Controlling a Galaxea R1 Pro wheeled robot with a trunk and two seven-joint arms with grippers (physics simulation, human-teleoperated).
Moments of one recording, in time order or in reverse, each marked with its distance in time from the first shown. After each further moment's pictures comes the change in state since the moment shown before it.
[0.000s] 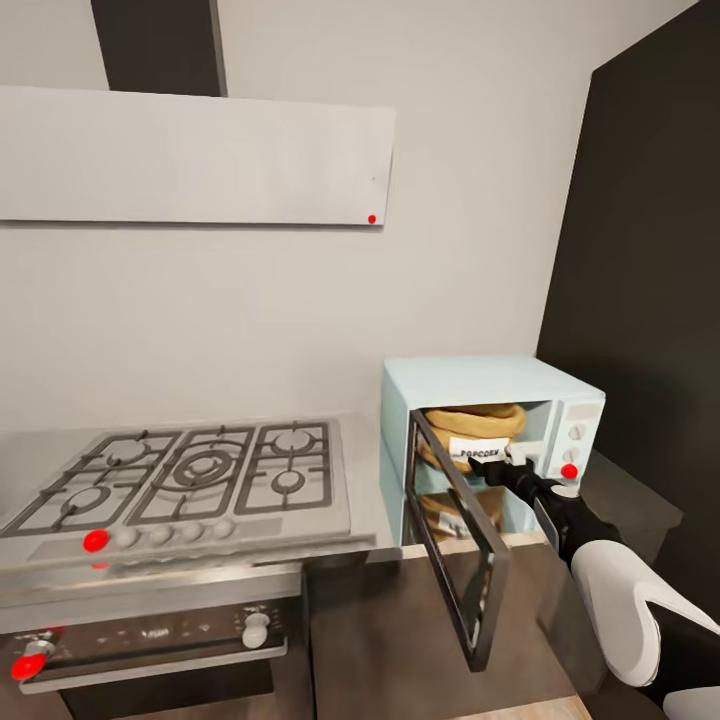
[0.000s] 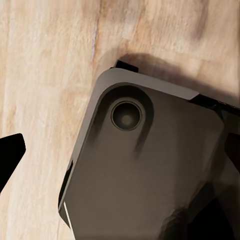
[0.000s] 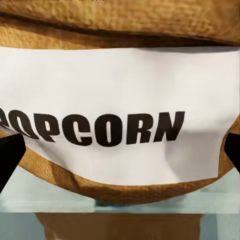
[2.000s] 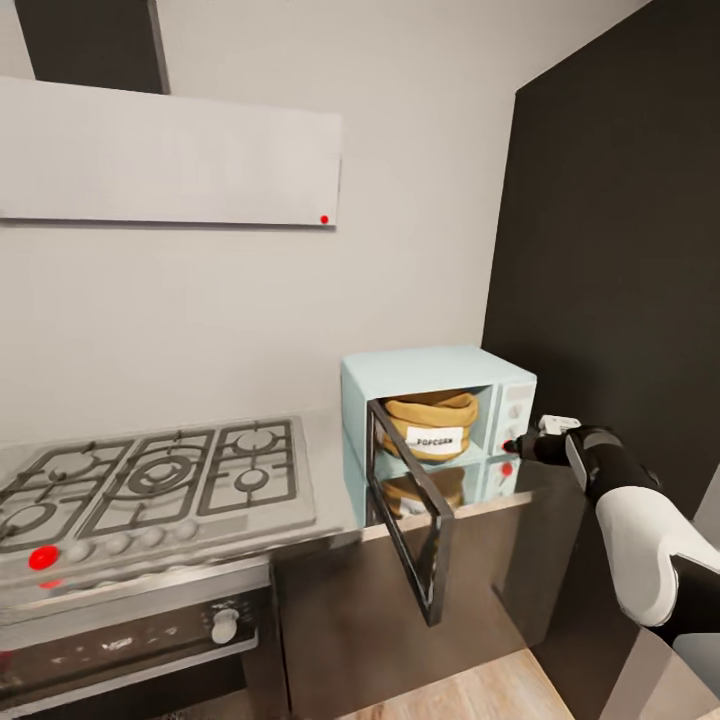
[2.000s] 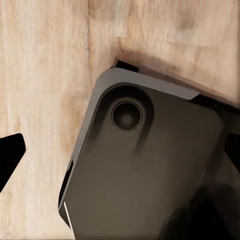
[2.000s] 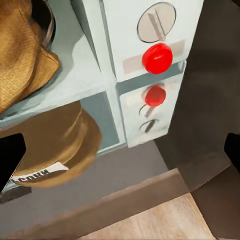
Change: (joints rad) left arm 0.000 0.000 0.000 0.000 0.000 0.000 0.001; right arm -0.149 -0.069 0.002 -0.131 0.018 0.693 -0.053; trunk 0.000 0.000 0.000
